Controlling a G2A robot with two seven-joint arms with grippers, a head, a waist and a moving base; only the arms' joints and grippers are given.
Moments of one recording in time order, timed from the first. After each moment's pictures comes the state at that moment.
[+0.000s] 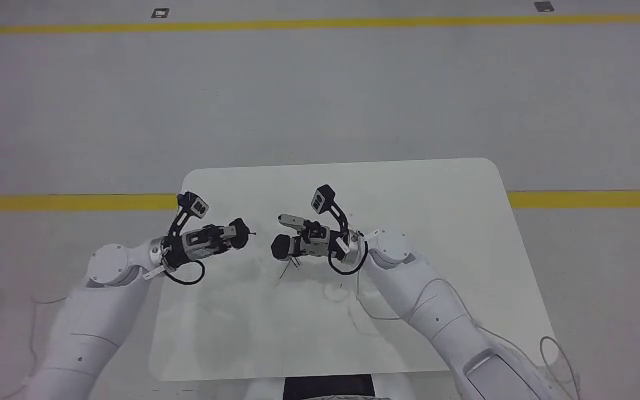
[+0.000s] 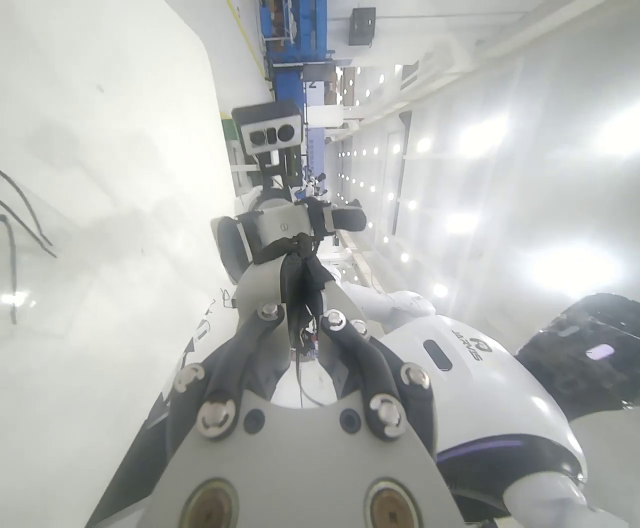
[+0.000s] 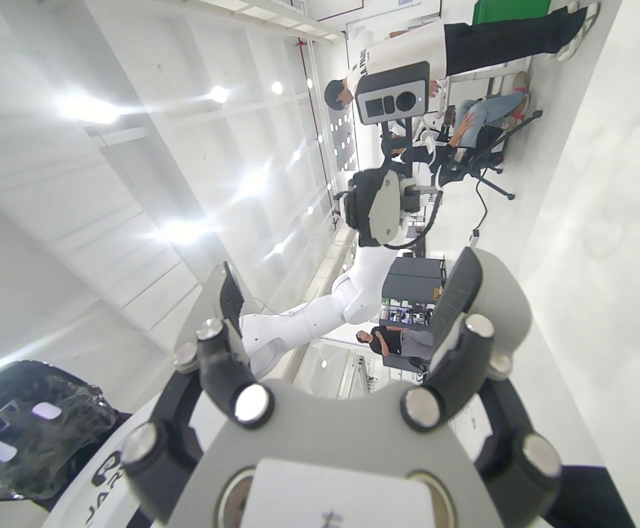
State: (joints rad) left arm 1.36 -0.95 -1.36 -1.31 -0.73 -0.34 -1.28; right arm -1.07 -1.48 0.91 -1.01 0.60 -0.29 1.06
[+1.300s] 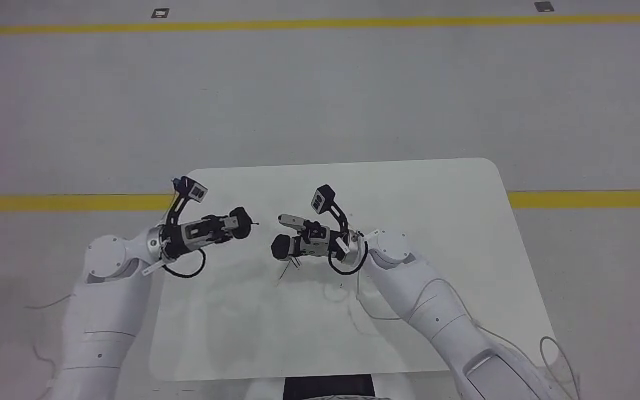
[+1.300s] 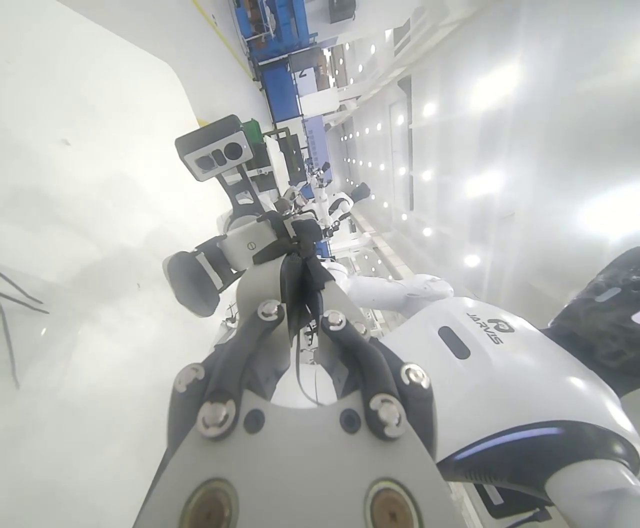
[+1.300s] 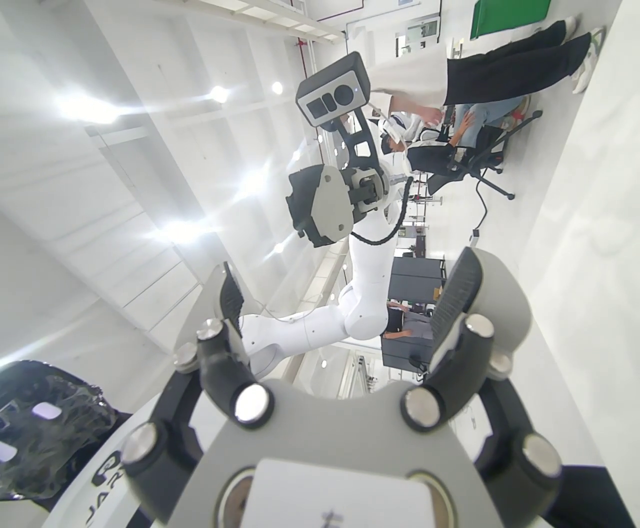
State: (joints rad) left arm 1.37 -1.12 -1.59 -1.41 -0.49 -0.34 -1.35; right arm -1.07 -1.48 0.91 -1.01 0.60 -0.29 1.06
